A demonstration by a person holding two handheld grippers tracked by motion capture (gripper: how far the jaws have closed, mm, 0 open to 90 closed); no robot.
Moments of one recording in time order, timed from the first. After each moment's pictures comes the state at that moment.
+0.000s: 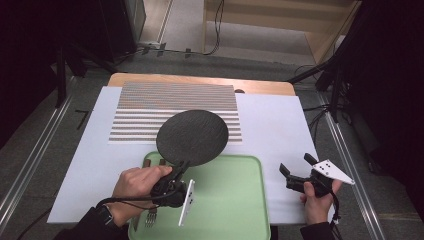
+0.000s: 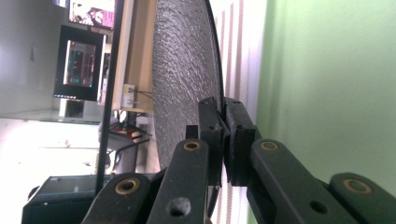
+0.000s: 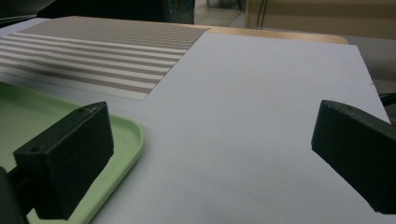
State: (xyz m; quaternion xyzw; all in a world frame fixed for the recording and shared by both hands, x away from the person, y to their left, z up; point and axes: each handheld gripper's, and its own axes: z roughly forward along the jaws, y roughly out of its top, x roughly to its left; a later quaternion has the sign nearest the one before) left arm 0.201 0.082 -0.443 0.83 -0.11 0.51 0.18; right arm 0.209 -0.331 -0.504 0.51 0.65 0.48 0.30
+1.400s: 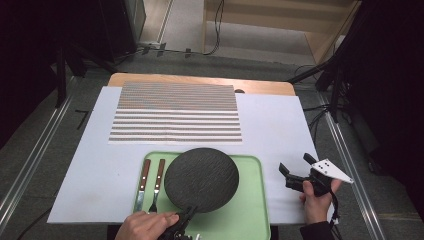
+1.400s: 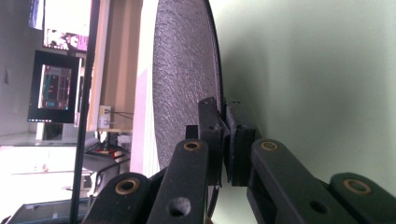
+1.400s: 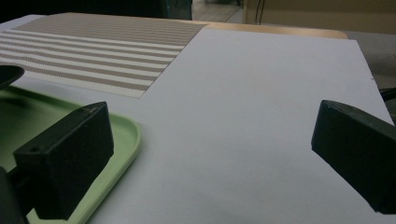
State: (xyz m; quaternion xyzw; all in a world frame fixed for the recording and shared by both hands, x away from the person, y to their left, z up) left arm 0.107 0.076 -0.481 0.85 -0.14 0.47 0.20; right arm 0.212 -0.331 -0.505 0.52 0.65 0.47 0.30
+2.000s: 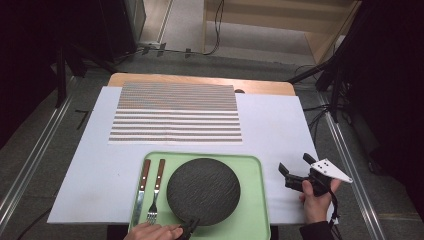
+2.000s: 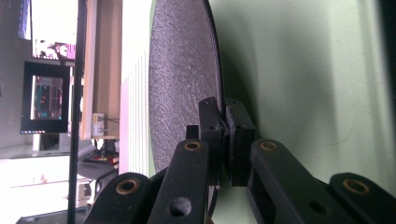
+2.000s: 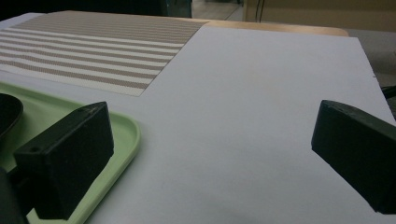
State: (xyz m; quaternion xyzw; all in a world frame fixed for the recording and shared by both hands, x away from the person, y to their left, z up) left arm 0.086 0.071 -0.504 0.85 -0.17 0.47 0.18; right arm 0.213 -0.330 -0.506 0.52 0.65 0.47 0.29
